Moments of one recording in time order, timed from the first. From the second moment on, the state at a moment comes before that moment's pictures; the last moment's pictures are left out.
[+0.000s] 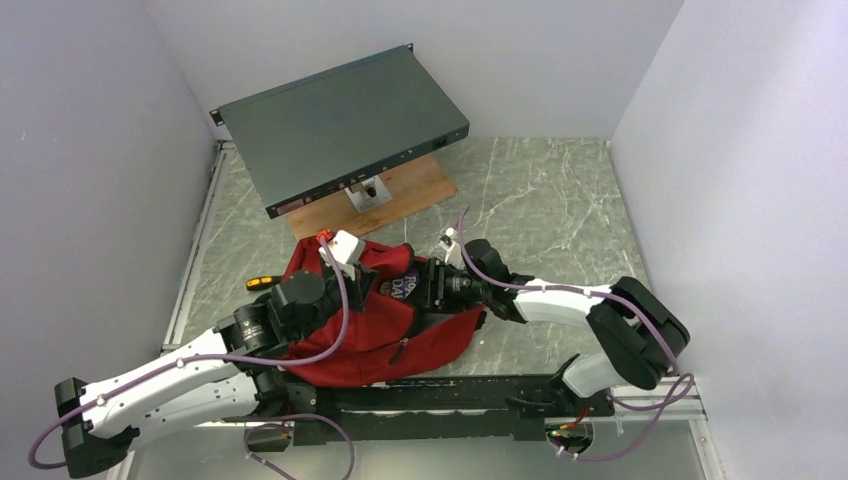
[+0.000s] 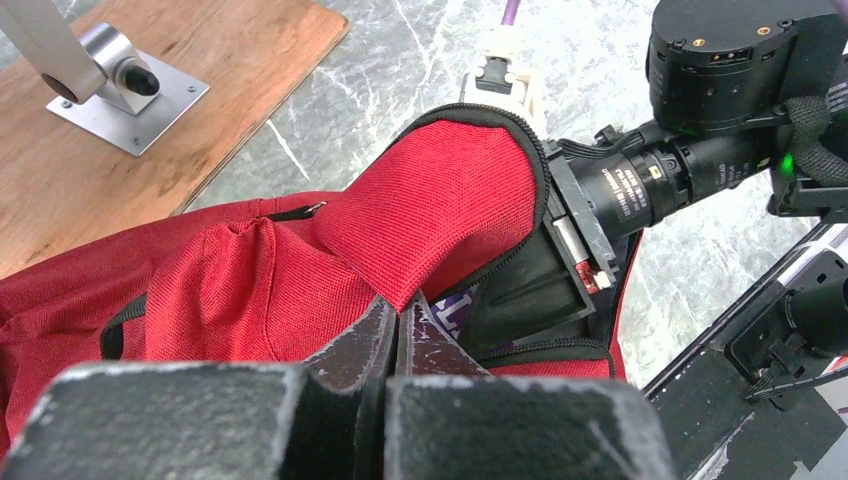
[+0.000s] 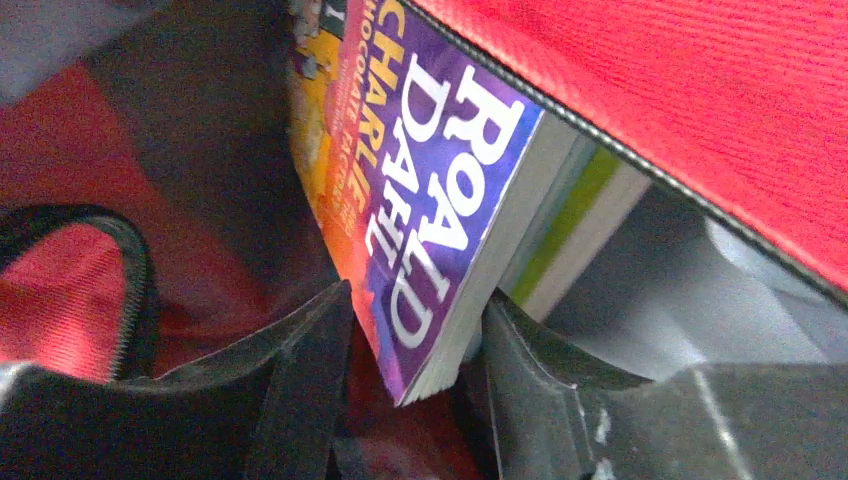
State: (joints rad) left arm -1.04 0.70 0.67 -0.21 -0.38 -0.28; right arm 0.75 1.46 0.56 0.39 -0.55 1.01
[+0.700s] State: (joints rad) left arm -1.04 0.97 0.69 -0.12 -0.31 -0.37; right arm 0.81 0.83 0.72 -0.46 -0.13 0.60
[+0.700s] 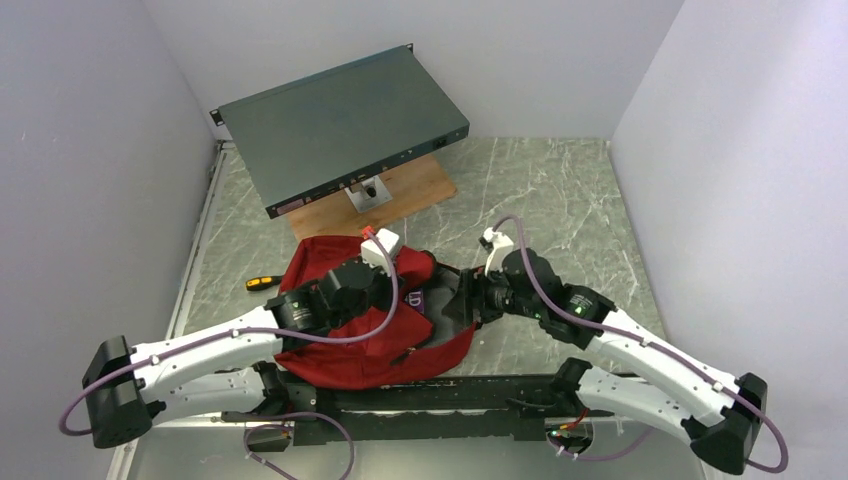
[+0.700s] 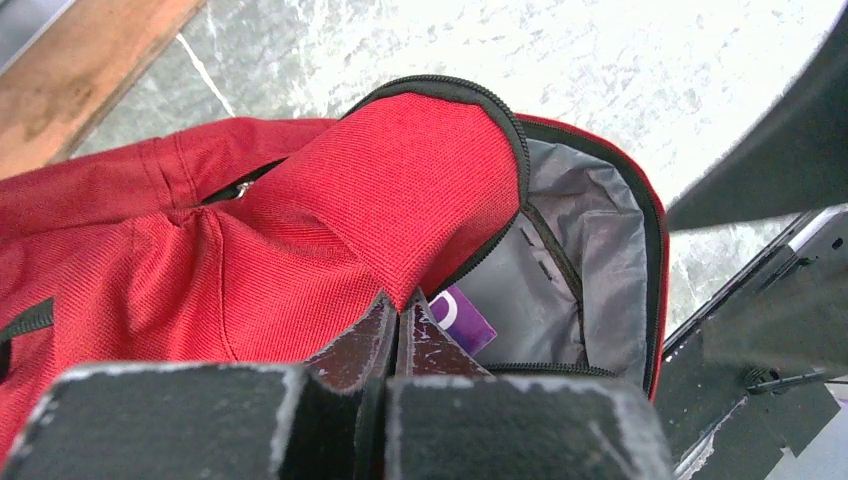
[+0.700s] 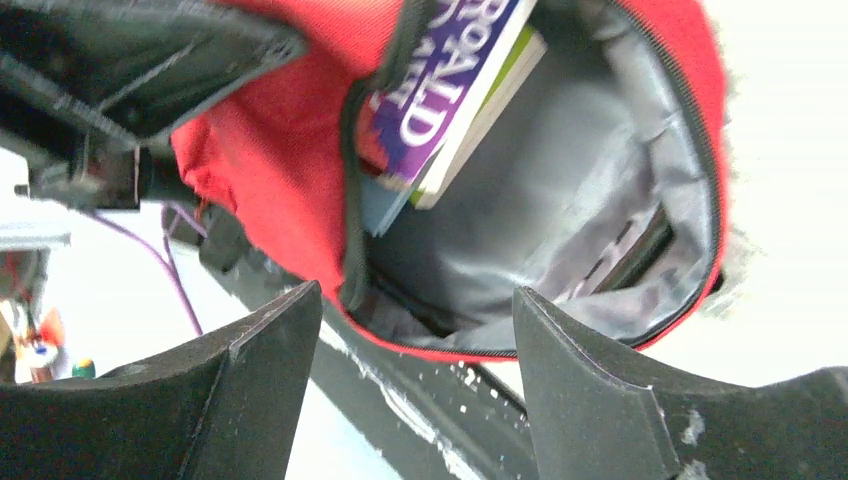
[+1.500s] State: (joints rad) left arm -1.04 1.01 0.74 -0.21 -0.27 -0.44; right arm 1.75 1.14 0.67 -0.16 0.54 0.38
